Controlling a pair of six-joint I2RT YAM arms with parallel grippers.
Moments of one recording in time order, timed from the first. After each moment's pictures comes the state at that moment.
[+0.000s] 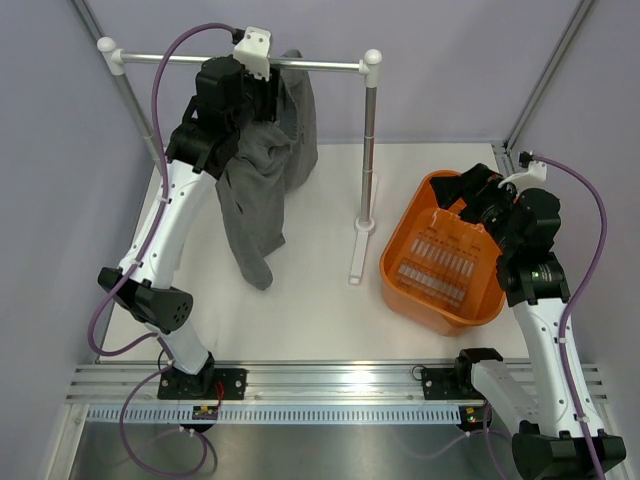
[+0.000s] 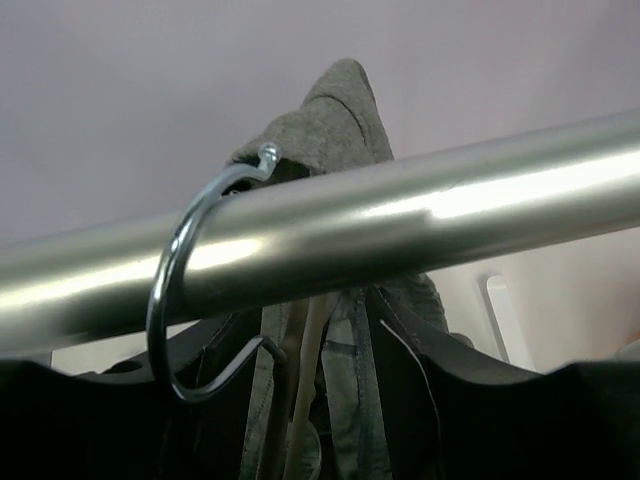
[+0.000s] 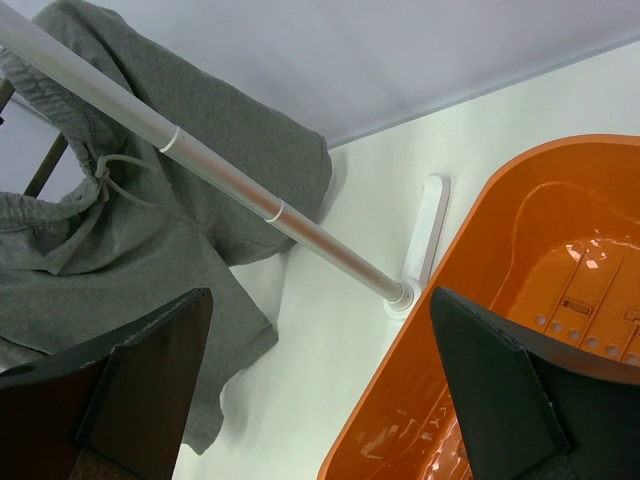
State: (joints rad) left arm -0.42 1.71 2.12 -0.55 -0.16 0.07; right arm 0.04 0.84 1.01 -0.26 -0.23 0.59
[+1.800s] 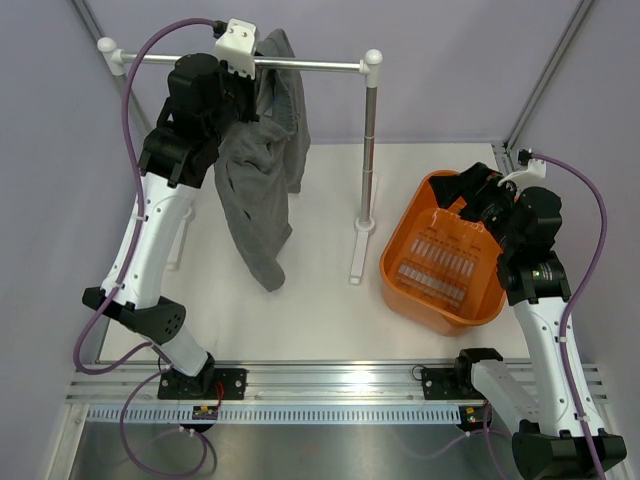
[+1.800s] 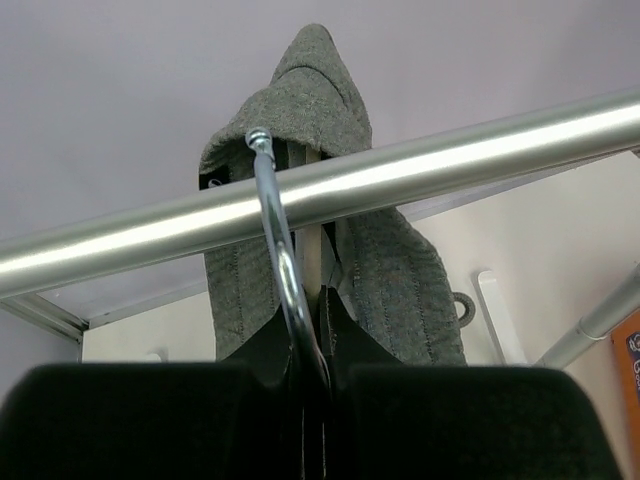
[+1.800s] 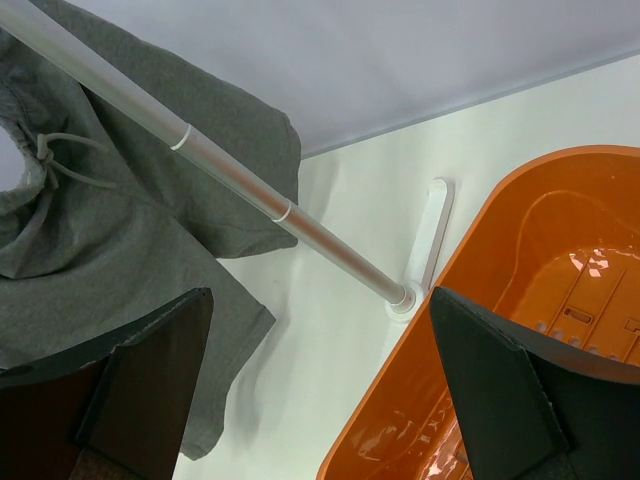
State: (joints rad) left arm -0.44 1.64 2.21 -0.68 -0.15 0.10; right arm 0.04 0.85 1.02 -0.26 -0.26 0.57
